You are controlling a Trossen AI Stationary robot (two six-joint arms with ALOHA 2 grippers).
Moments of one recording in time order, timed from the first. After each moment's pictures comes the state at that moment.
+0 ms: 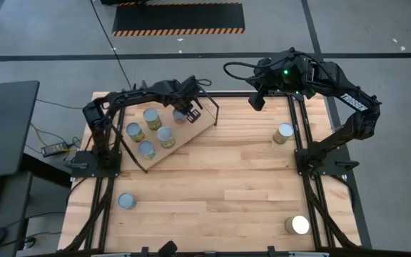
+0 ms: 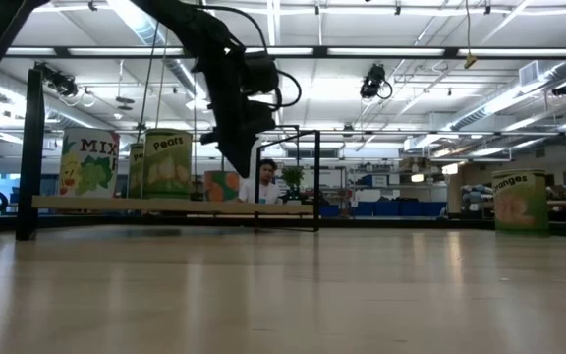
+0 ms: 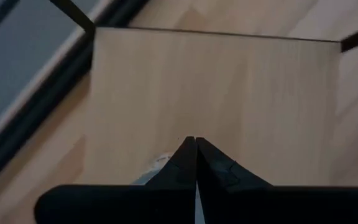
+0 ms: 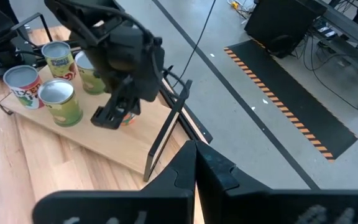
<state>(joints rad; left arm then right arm) 0.51 1.88 1.48 -0.76 -0.14 -0.17 -0.25 1.41 1.94 -1.15 0.34 0.02</state>
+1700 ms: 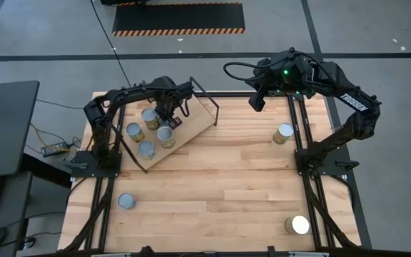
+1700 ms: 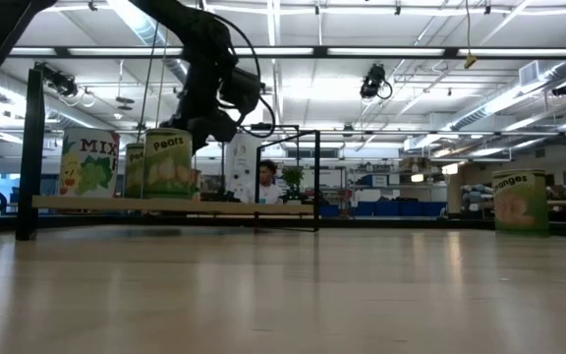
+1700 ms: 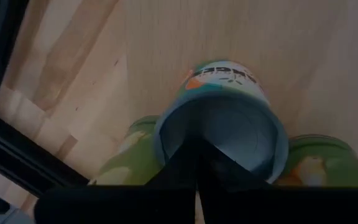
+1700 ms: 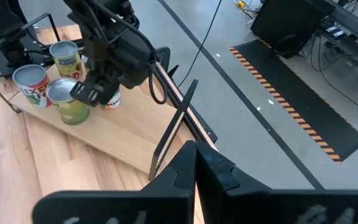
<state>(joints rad) 0.56 1.90 1.53 -1.31 -0.18 -0.17 -0.25 1.41 1.94 -1.15 0.31 0.02</state>
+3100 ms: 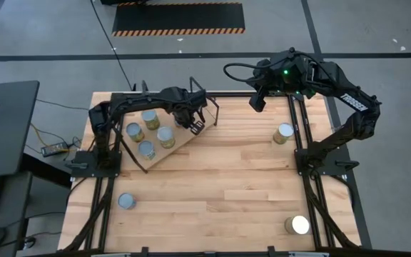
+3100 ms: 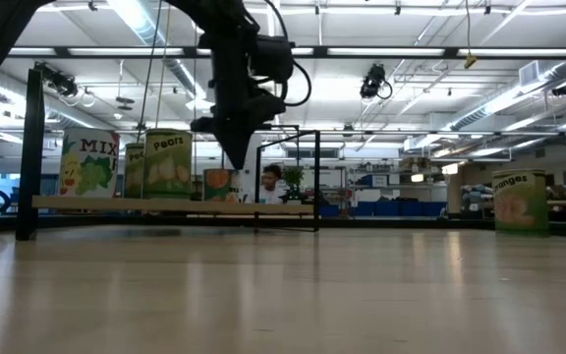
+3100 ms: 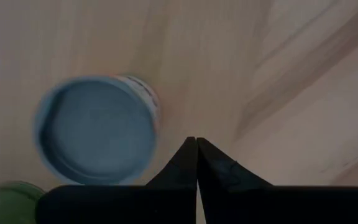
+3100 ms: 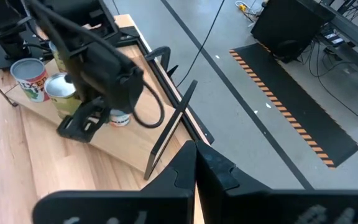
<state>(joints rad) 0.38 1.92 1.61 -1.07 -0.06 -0.47 -0.25 1.41 1.94 -1.15 0.31 -0.02</state>
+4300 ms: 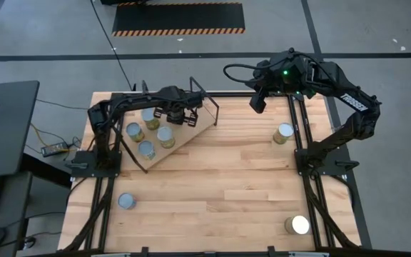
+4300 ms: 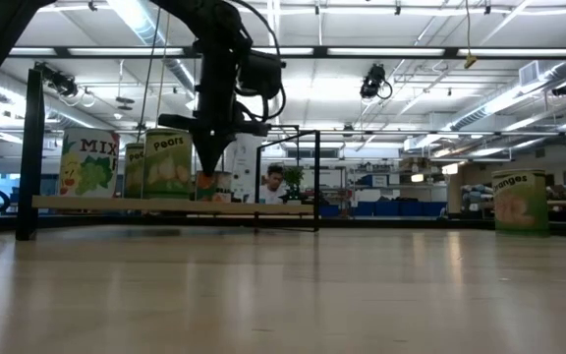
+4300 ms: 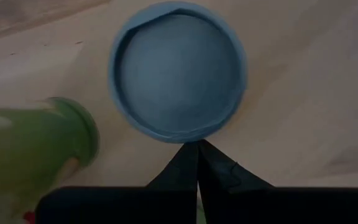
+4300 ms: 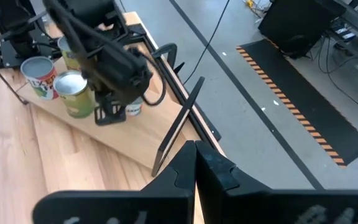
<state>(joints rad) 0.41 1.92 1.56 -1.18 -0.21 -0.92 -0.25 1.41 1.94 -1.16 0.28 0.00</state>
